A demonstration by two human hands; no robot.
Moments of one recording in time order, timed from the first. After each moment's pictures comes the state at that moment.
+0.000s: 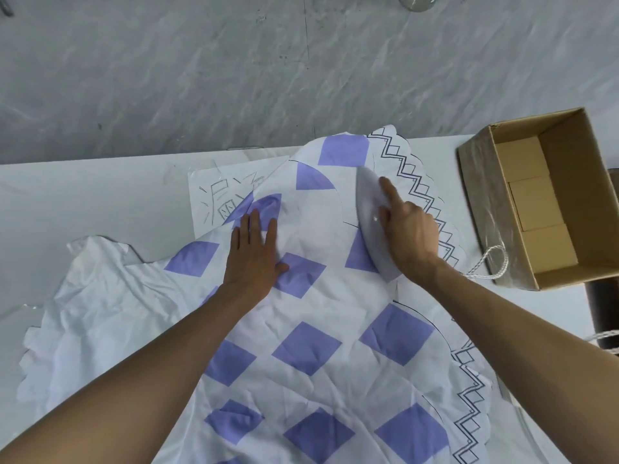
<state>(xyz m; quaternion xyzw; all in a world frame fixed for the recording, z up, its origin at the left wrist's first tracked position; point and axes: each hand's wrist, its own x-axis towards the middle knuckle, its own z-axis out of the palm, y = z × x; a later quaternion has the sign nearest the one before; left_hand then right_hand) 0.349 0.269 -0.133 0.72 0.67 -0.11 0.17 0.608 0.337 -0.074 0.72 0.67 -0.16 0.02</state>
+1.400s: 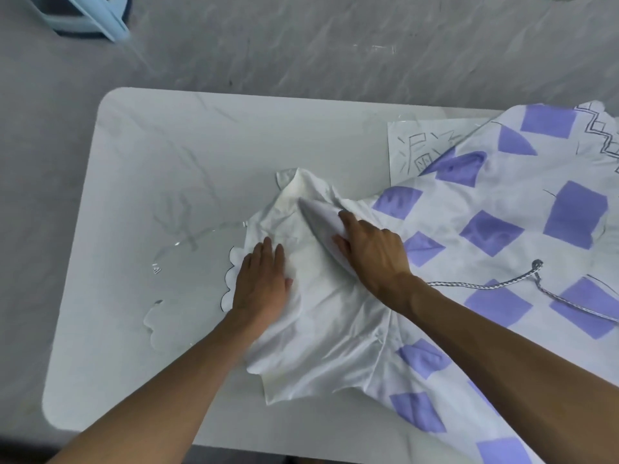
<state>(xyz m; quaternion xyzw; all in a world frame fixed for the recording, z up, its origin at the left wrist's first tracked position) 0.036 0.062 -0.120 0.66 0.71 -0.16 0.18 0.226 0.166 -0.061 0.52 0.83 -0.20 0.04</state>
